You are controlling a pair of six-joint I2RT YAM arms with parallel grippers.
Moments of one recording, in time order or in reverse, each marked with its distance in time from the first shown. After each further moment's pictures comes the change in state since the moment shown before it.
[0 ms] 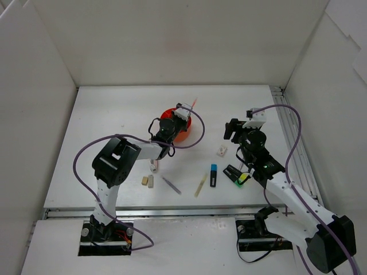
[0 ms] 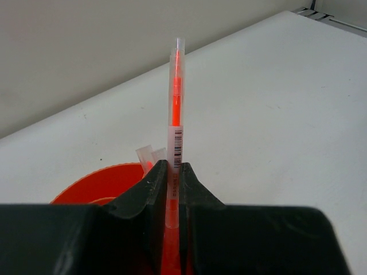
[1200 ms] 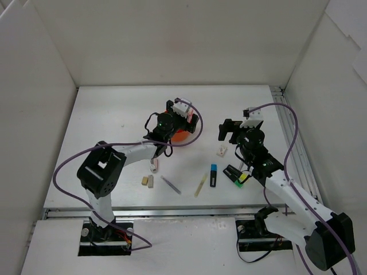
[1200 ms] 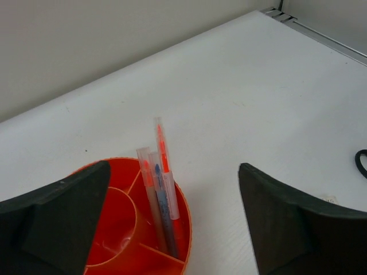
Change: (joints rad) left arm -0.022 -0.178 -0.018 -0.252 0.029 -0.095; right arm -0.006 0.028 0.013 -0.023 -0.072 0.021
